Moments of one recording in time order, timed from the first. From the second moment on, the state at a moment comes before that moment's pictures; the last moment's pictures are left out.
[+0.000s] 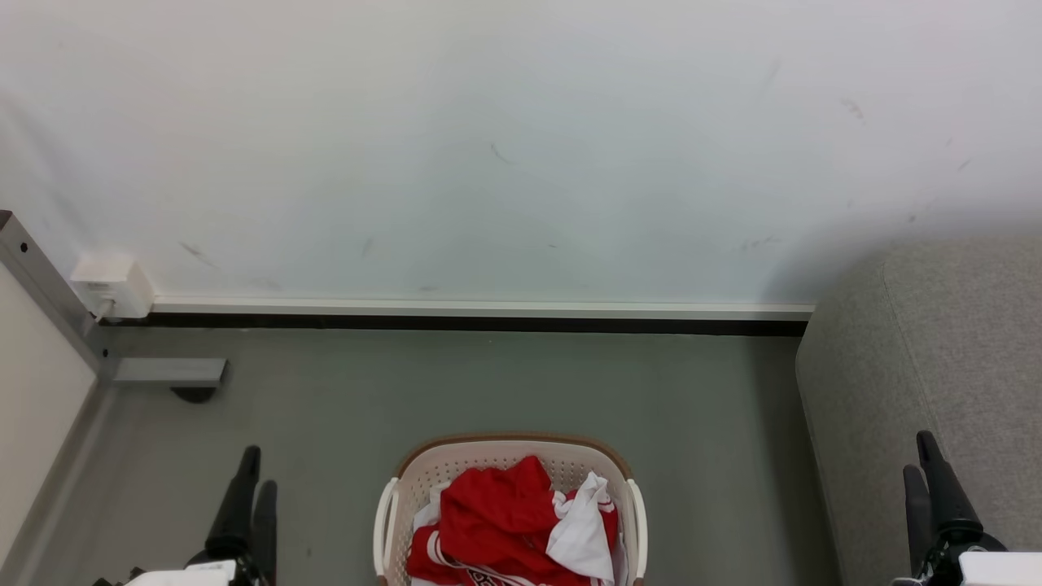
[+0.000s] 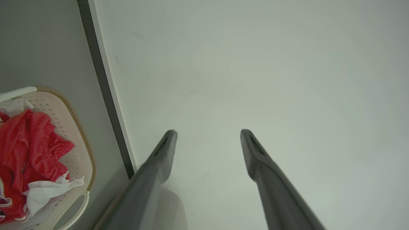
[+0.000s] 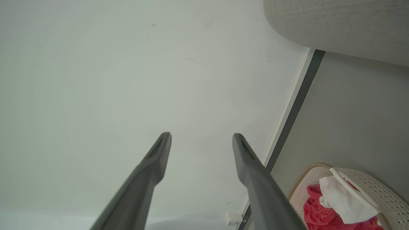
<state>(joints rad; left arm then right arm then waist) -0.07 0.04 0.09 0.27 -1.58 -0.12 0.06 -0.07 -0.04 -0.07 0.24 1.59 0.13 0.06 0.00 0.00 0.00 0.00</state>
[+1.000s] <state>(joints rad) -0.07 0.04 0.07 0.16 -1.05 -0.08 -0.06 -0.08 -0.09 0.06 0.13 1.21 0.13 -0.06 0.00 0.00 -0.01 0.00</state>
